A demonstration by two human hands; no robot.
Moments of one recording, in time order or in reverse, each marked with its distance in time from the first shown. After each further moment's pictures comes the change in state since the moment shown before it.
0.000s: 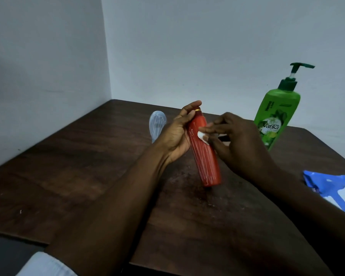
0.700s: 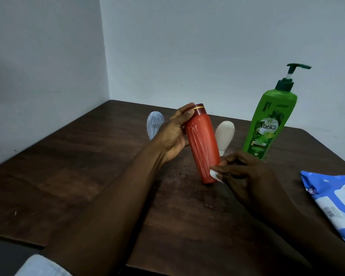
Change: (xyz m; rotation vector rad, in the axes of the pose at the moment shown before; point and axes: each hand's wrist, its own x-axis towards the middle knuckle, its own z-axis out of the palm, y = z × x) left_hand -0.003 0.004 -0.002 0.161 0.121 -0.050; right_hand -0.076 0.012 -0.008 0.021 -0.098 0.005
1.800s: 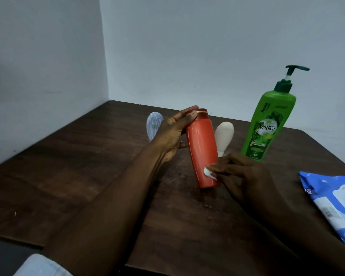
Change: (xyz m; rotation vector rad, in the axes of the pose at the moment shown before) left_hand -0.004 0.002 0.000 0.275 0.120 0.039; right_hand 0.006 -0.002 0.006 0.021 0.059 -0.108
